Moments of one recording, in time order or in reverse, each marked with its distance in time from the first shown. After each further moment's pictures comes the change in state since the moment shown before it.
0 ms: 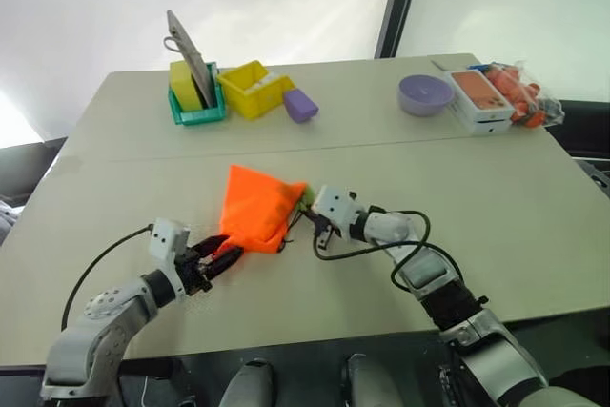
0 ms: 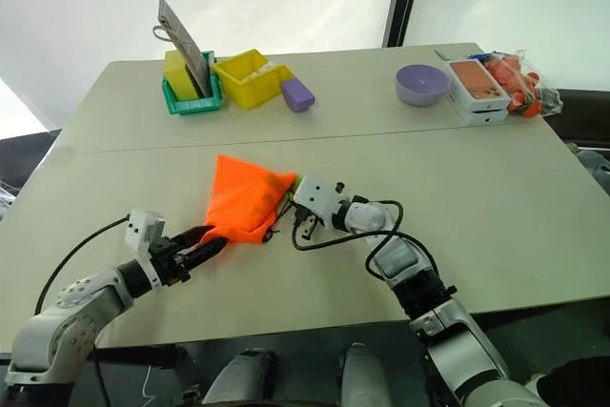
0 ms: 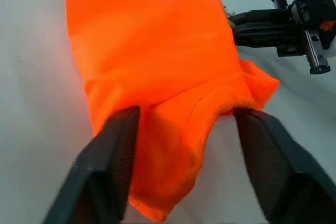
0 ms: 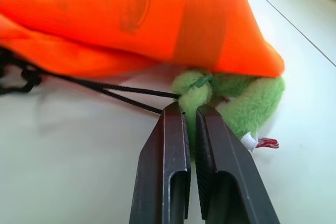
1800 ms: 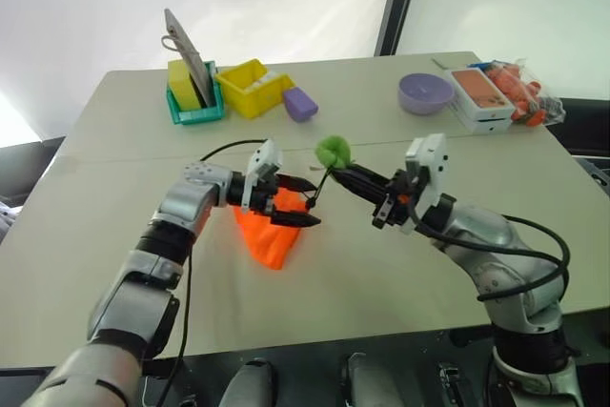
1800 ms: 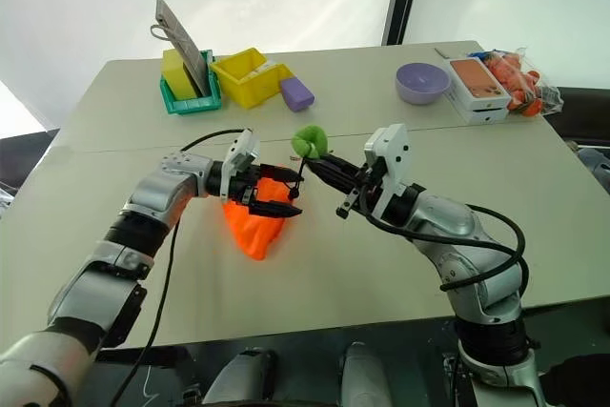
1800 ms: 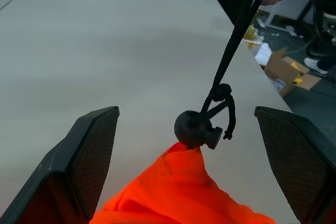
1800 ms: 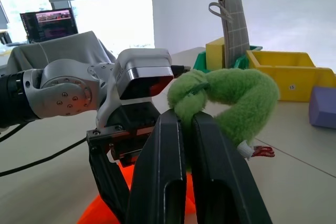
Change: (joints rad) left arm -0.962 -0.104 -0.455 0.902 0.318 -0.340 -0.776; right arm 0.166 -0.078 -0.403 -0.691 0.707 0.456 -0.031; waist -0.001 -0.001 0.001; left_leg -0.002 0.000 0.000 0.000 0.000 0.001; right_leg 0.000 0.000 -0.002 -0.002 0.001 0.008
